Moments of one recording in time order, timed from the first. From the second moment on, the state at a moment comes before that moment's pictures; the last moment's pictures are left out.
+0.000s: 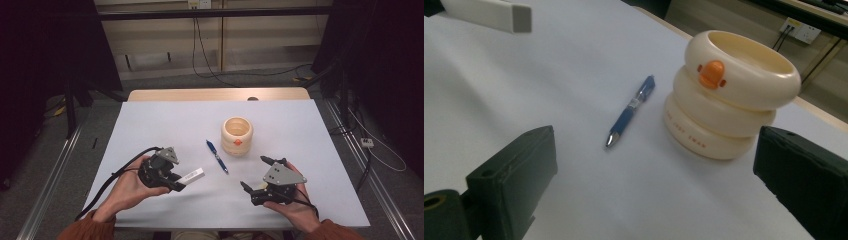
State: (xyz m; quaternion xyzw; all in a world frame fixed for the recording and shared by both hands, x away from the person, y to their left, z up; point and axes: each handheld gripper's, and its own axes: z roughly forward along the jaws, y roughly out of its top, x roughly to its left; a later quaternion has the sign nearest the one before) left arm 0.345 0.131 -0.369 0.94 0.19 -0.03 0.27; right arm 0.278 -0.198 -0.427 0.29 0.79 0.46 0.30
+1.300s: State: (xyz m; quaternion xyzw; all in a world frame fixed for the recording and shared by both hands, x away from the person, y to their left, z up) left arm 0.380 0.057 -0.367 0.95 0.15 -0.07 0.26; right arm 0.276 -0.139 -0.428 0.05 0.83 0.31 0.47
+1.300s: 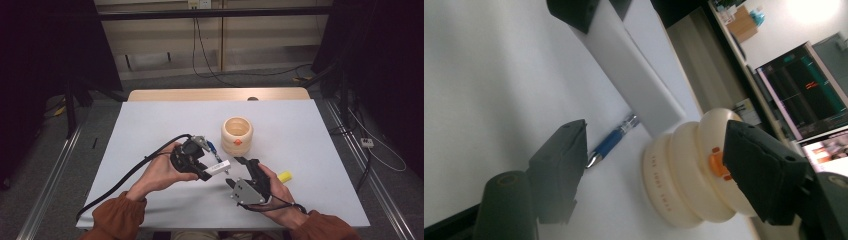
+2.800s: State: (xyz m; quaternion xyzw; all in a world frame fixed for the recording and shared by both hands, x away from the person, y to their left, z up) left arm 0.383 0.043 -0.376 0.94 0.16 -0.08 0.28; right arm 0.269 -0.125 -0.453 -0.09 0.81 0.20 0.55
